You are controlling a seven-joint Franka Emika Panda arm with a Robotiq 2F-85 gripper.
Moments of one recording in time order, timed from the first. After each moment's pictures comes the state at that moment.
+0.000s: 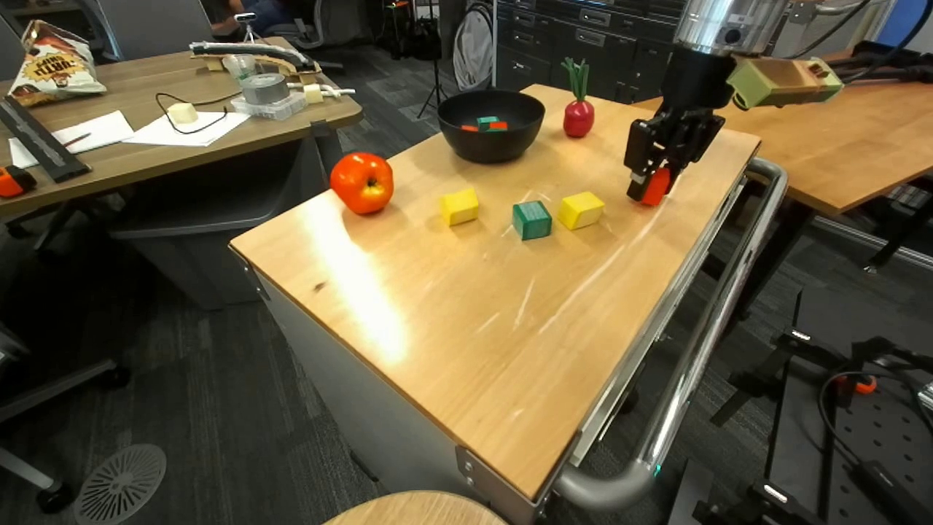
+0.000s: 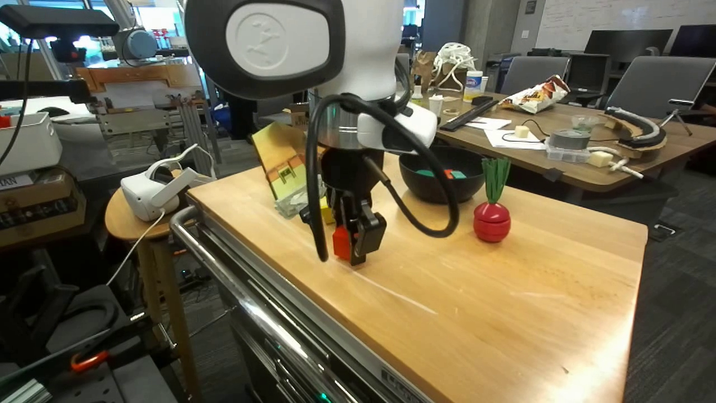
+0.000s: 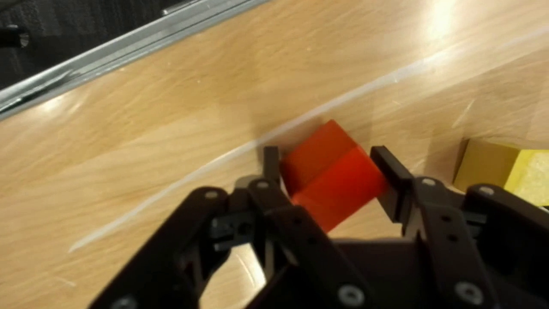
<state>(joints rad) -0.13 -0.05 -0.13 -2.55 0.18 2.54 -0.02</state>
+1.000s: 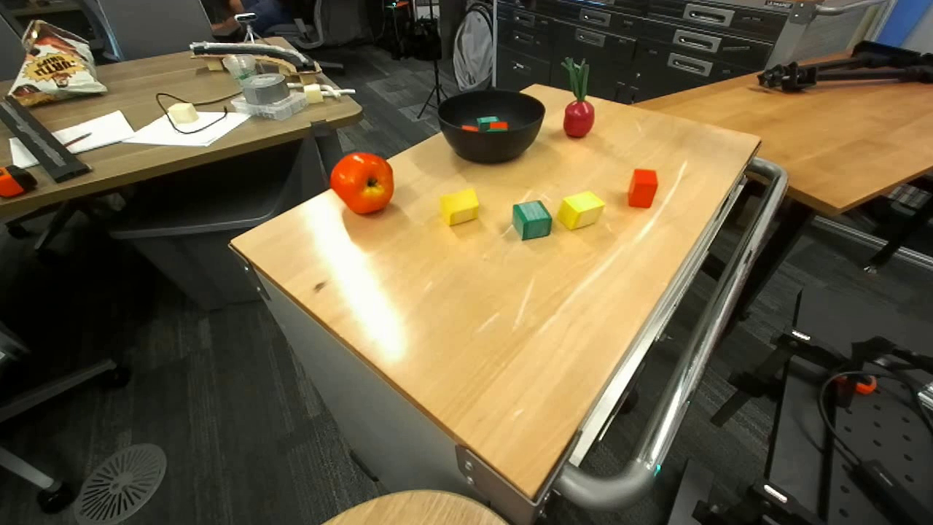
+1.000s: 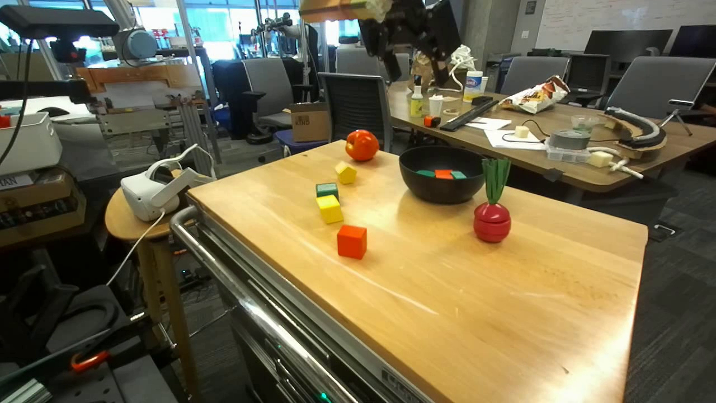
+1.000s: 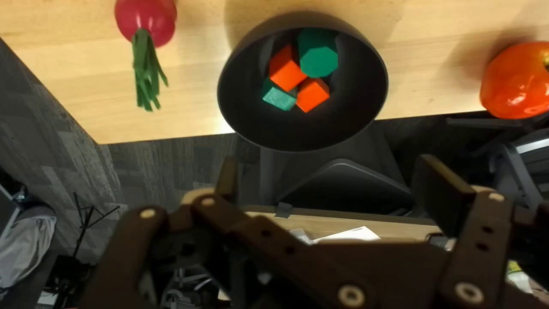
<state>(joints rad) -0.10 -0.09 -0.04 -2.21 -0.11 2.63 0.08</state>
